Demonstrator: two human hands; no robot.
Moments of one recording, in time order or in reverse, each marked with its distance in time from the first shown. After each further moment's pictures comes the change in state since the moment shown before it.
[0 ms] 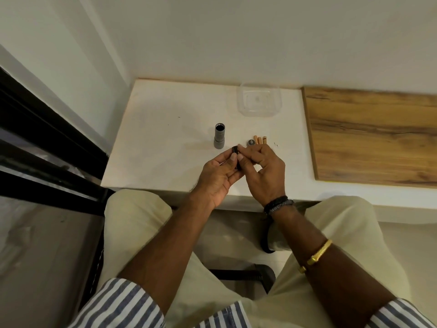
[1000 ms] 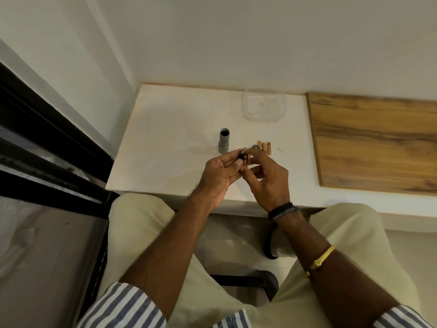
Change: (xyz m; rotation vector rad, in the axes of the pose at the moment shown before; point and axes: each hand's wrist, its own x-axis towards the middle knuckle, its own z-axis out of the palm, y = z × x) left_hand 0.000 0.015 0.003 0.331 0.003 0.094; right_hand -0.001 0.018 0.006 -0.020 -0.117 -0.017
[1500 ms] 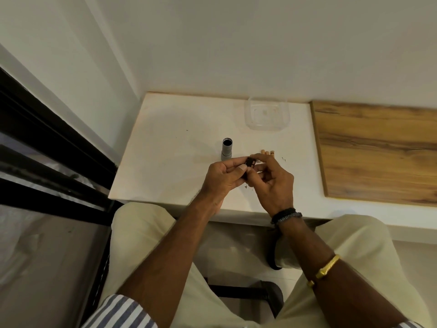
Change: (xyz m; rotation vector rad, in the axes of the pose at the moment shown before) left_hand 0.004 0.009 0.000 0.207 0.024 0.032; right_hand 0.010 0.005 0.001 0.188 0.059 0.140
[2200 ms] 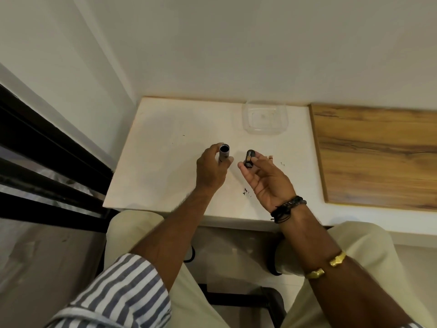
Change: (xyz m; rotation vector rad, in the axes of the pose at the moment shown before) left_hand 0.064 -0.005 -0.021 0.738 0.394 0.228; right_hand 0.039 -0.015 0.001 1.267 -0.016 0.896
